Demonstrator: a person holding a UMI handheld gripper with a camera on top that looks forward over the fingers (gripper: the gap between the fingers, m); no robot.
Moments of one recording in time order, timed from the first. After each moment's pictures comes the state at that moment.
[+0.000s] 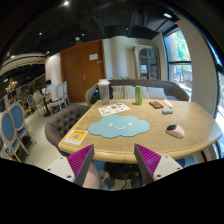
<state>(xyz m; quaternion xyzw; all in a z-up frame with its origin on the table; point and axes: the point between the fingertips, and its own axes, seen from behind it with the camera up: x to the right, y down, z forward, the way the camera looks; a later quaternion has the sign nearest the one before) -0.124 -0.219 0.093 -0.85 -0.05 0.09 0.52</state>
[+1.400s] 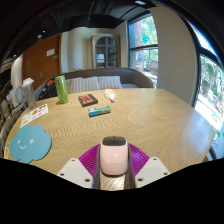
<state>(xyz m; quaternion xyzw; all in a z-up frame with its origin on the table) 0.206 -0.001 -0.010 -0.87 0.09 -0.04 0.48</state>
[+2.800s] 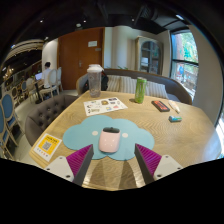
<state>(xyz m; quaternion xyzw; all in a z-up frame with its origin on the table) -0.111 -0.052 0.032 -0.87 -0.08 0.04 0.48</state>
